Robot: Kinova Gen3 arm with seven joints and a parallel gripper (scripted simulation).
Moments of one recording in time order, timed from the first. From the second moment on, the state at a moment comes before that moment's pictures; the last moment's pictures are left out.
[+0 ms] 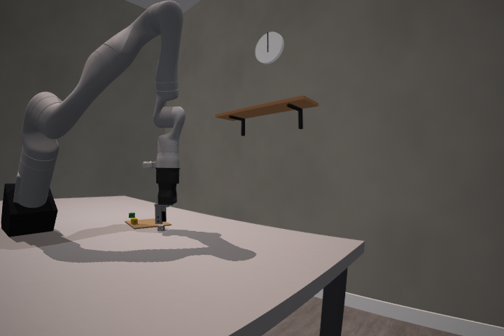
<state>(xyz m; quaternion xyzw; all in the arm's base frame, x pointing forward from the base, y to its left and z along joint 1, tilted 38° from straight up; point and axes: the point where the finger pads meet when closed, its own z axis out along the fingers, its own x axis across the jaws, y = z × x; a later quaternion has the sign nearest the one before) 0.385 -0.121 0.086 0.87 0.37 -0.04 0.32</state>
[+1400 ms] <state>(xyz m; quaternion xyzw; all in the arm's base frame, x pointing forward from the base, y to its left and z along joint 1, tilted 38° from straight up) 0.389 -0.137 0.066 0.87 0.37 -0.05 0.32</state>
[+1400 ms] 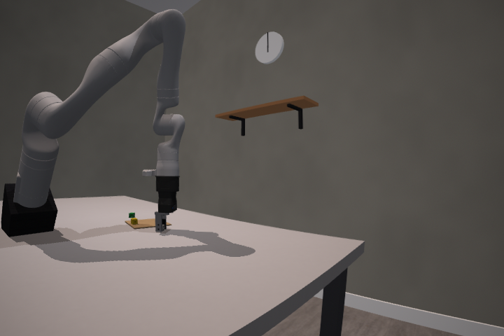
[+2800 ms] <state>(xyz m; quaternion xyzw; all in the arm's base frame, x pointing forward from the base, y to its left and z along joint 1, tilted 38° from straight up) 0.389 -0.137 0.066 0.87 0.37 -0.05 0.32</state>
